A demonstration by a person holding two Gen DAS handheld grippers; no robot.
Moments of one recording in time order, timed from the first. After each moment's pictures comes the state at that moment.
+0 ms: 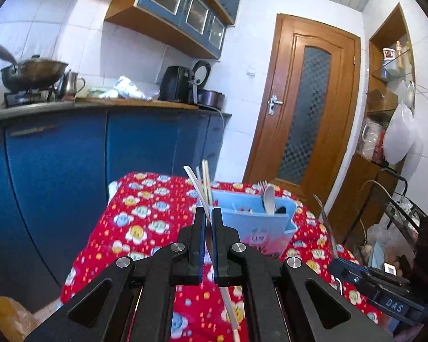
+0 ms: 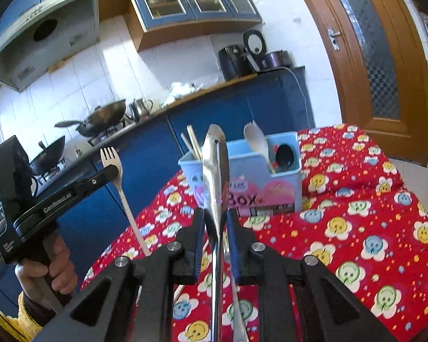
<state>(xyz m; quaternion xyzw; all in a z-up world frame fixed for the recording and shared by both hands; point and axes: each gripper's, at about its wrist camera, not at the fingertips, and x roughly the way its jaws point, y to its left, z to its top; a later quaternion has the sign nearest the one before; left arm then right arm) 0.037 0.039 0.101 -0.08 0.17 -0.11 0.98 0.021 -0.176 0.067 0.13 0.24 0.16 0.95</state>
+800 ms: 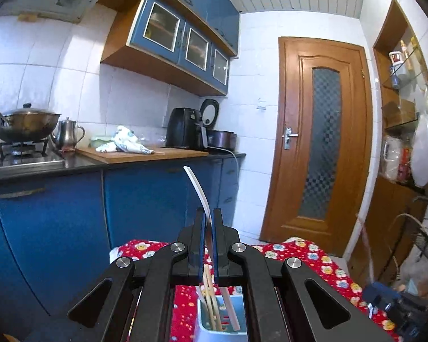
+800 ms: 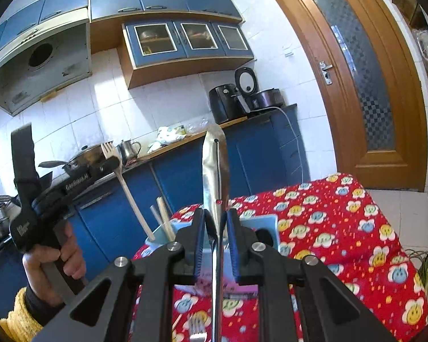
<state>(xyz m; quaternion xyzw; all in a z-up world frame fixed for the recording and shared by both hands) 0.140 0.000 0.151 -0.05 0.08 -0.05 0.99 0.095 -0.211 0.098 0.14 0.15 0.13 0.97</state>
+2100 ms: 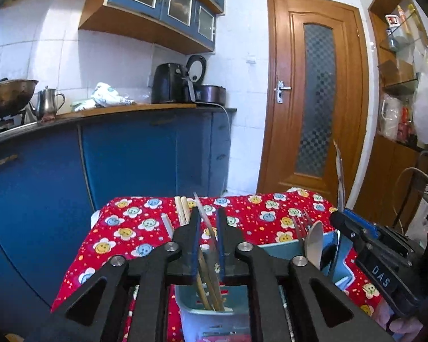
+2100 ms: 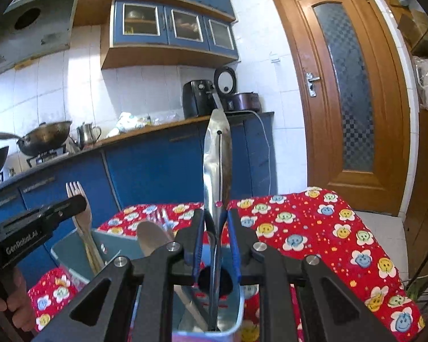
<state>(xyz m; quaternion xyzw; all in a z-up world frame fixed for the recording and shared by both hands) 0.183 -0.023 0.080 -0.02 0.18 -0.08 0.98 0.180 -0.203 0.055 0.06 0.15 0.05 0.98</state>
